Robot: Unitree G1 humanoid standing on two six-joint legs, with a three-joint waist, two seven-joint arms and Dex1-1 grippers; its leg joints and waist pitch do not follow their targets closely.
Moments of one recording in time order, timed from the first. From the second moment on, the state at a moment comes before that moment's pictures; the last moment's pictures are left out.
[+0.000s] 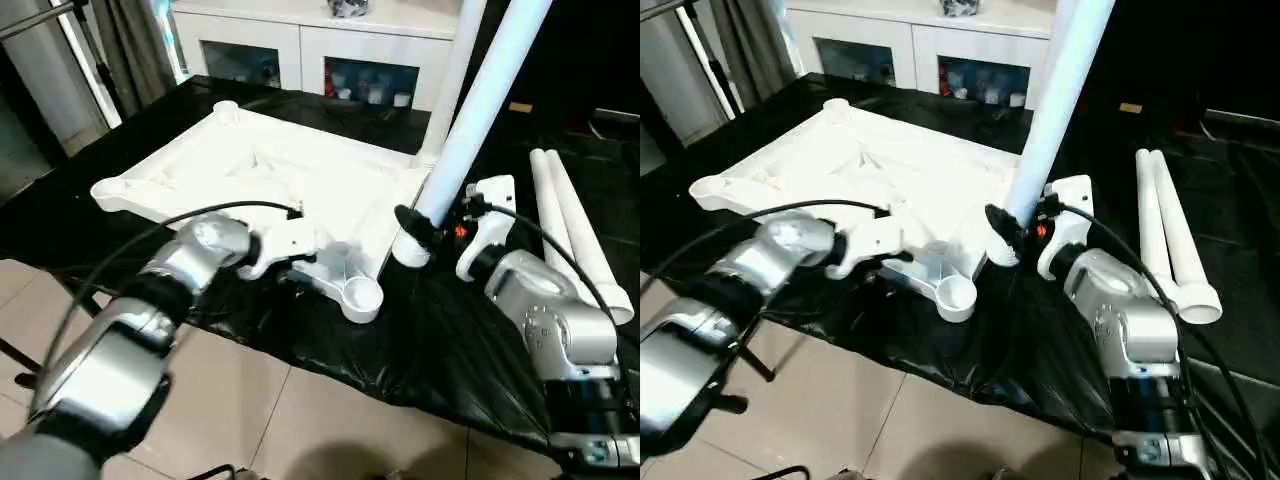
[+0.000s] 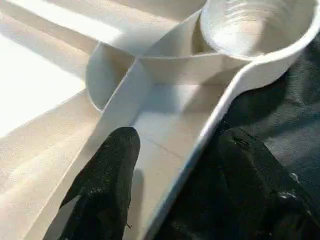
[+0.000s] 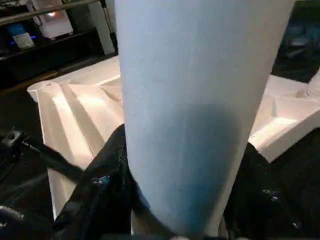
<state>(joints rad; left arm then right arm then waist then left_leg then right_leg) -0.94 0.34 -0.50 1.06 0.16 -0.21 -1.04 -0.39 -0.27 -0.08 0.08 0.38 0.51 0.48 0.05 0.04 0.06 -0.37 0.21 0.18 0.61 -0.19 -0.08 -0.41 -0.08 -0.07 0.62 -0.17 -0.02</state>
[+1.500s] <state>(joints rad) -0.98 0.20 -0.35 1.22 0.16 -0.03 -1.07 -0.39 -0.27 -0.03 0.08 0.32 0.51 0.49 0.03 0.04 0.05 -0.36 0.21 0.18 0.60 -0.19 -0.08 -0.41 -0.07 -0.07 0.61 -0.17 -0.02</state>
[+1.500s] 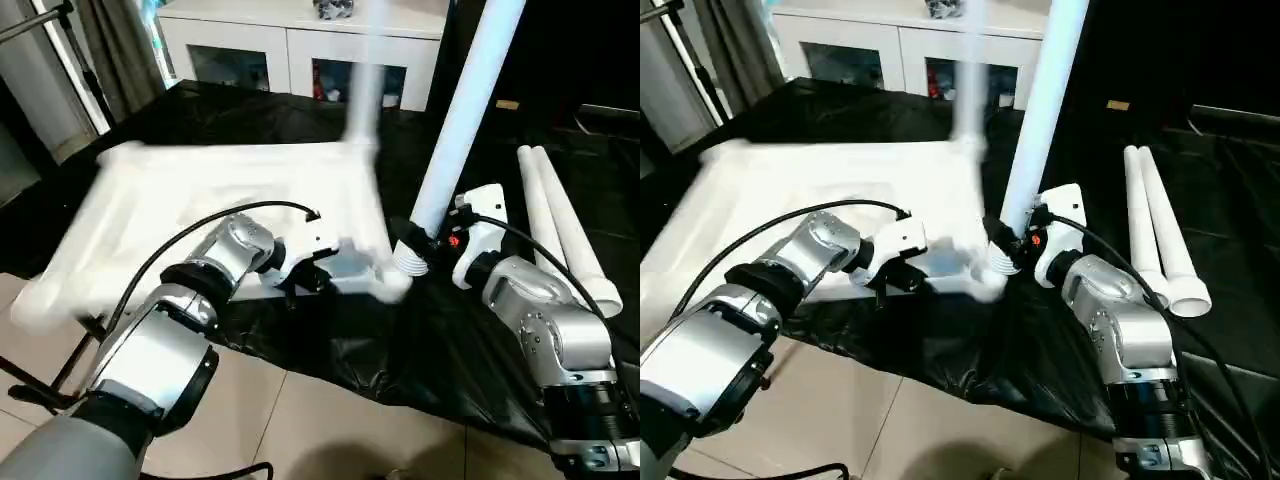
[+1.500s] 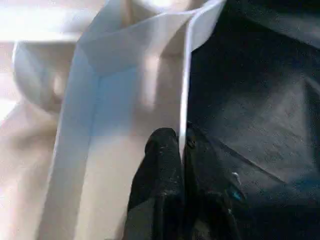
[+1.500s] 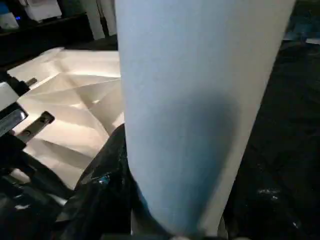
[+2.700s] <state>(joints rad) -0.84 0.23 -0.36 1.20 0.24 -0.65 -1.03 -0.39 -0.24 0.01 0.13 0.26 0.46 0.44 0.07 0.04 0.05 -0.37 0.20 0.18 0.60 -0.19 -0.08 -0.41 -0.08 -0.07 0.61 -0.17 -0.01</state>
